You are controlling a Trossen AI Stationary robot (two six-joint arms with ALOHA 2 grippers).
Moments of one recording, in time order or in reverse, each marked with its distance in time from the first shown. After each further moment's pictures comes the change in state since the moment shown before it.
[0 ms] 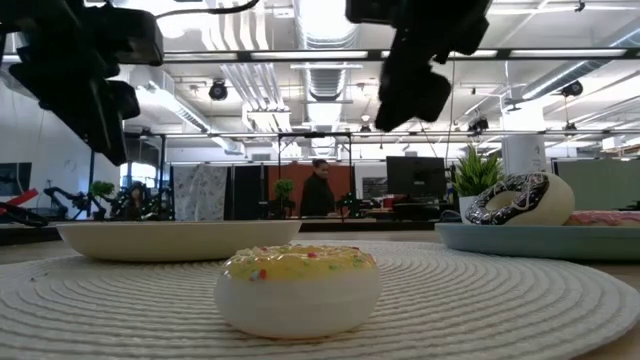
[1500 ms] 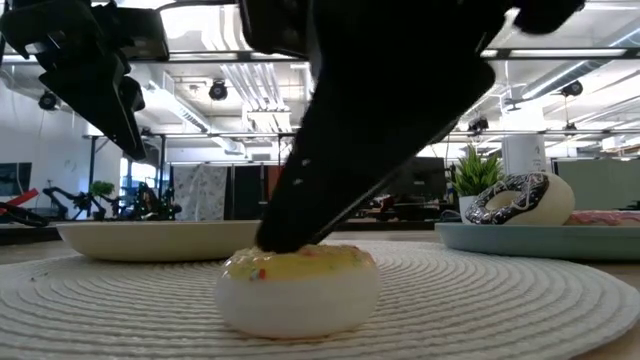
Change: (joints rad) left arm -0.003 -0.001 0.000 0.014 -0.127 -0.027; right arm 0.159 0.425 0.265 0.147 0.166 -0.052
